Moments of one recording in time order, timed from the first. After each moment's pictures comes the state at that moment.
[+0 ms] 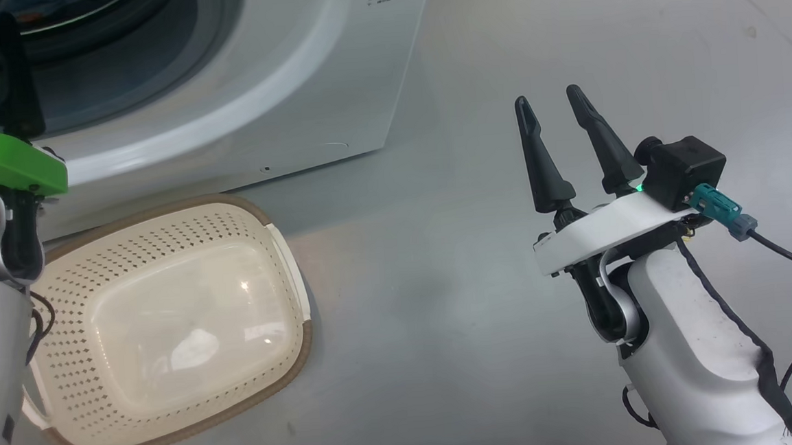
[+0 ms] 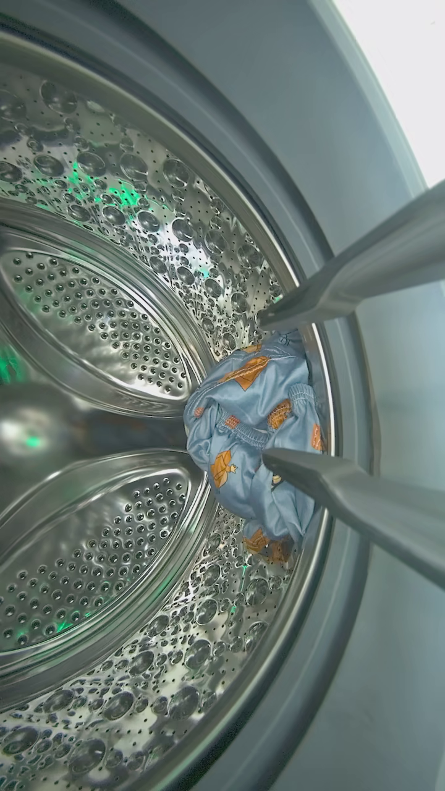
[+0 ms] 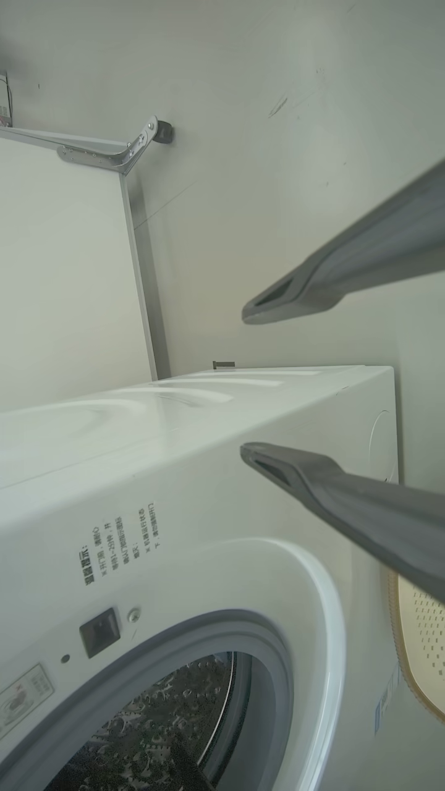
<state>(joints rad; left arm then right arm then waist) -0.94 0.35 -0.46 0.67 -0.70 -0.12 -0.25 -0.46 -0.05 0.36 0.26 0.43 0.07 -0.25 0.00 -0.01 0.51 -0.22</state>
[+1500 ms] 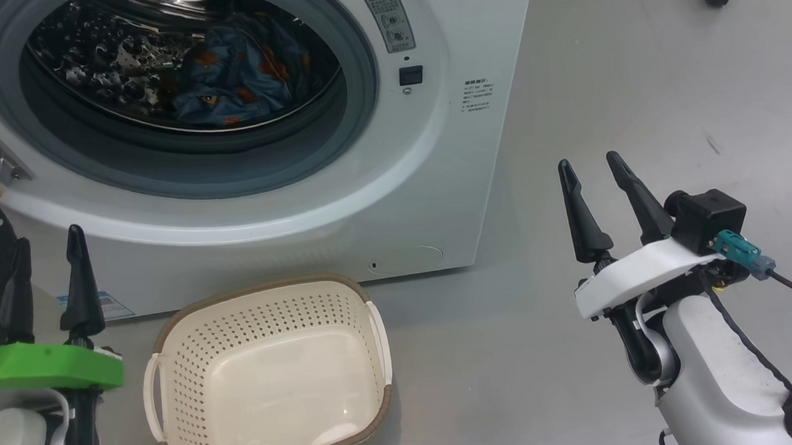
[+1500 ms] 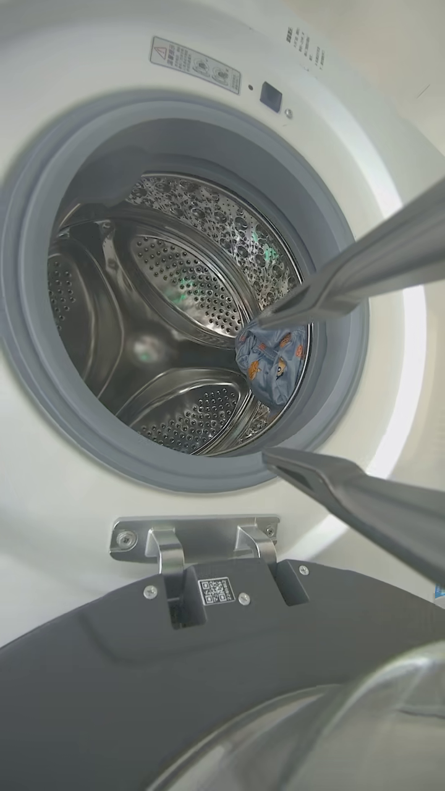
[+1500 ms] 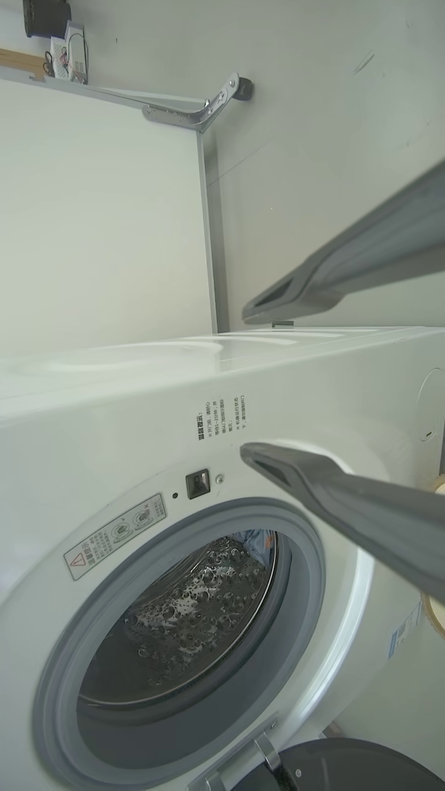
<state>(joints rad) -0.34 0.31 -0.23 0.28 -0.61 -0.09 -0.25 -0.35 -0.09 0.29 0.34 0.41 0.12 -0.25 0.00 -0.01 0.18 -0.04</state>
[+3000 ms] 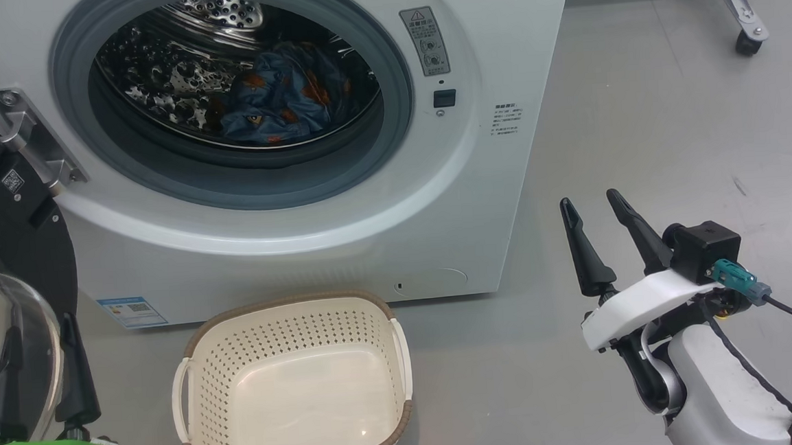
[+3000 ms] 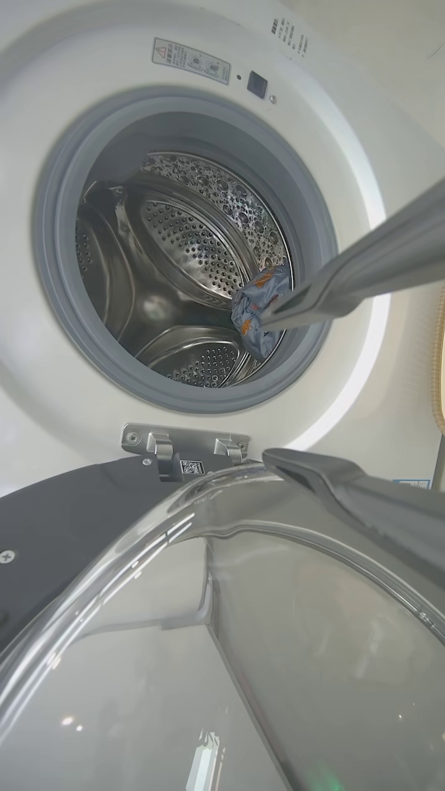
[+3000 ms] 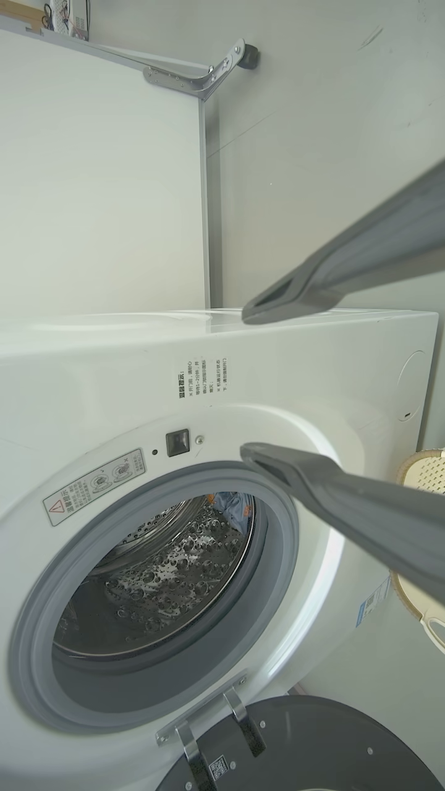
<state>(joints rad) -0.05 0.28 -0.10 0.06 -0.54 -0.07 -0.25 -0.29 -0.12 0.32 0.35 0.42 0.12 -0.25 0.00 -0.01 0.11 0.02</state>
